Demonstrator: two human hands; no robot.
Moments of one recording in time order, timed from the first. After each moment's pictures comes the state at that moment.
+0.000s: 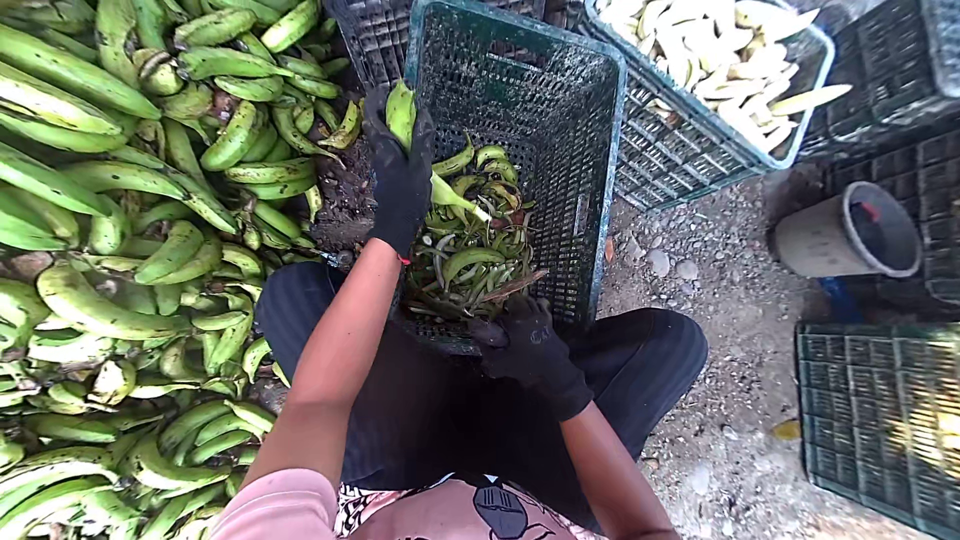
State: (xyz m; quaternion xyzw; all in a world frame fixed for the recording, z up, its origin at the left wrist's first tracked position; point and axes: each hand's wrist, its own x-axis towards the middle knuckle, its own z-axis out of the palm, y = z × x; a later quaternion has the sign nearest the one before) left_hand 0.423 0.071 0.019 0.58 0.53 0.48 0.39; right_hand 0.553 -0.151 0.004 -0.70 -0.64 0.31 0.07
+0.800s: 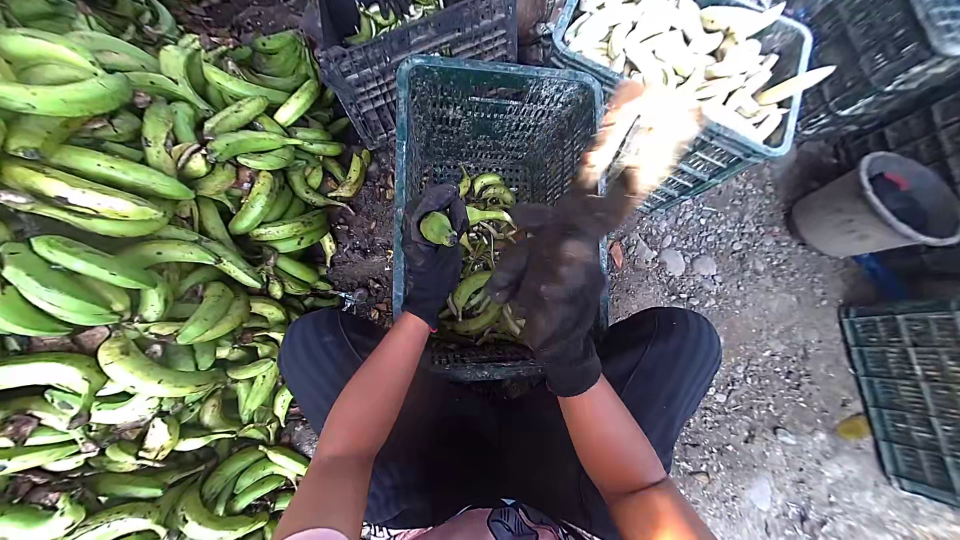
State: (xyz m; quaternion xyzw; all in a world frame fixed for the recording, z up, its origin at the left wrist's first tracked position) left_hand 0.448 0.025 -0.012 0.60 0.23 0.68 0.36; right_hand 0.533 -0.086 0.066 -0.44 -0.44 0.32 0.72
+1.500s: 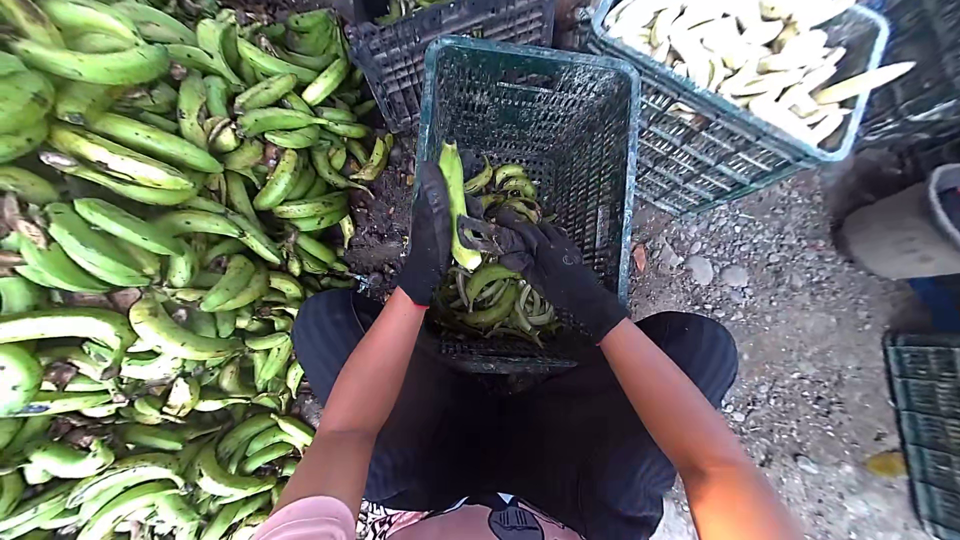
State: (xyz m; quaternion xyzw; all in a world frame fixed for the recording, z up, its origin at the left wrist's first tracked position) left_hand 0.428 0.045 0.001 0.52 0.32 0.49 0.62; right_hand 0.613 -0.049 -0.006 -0.63 -0.71 0.24 0.22
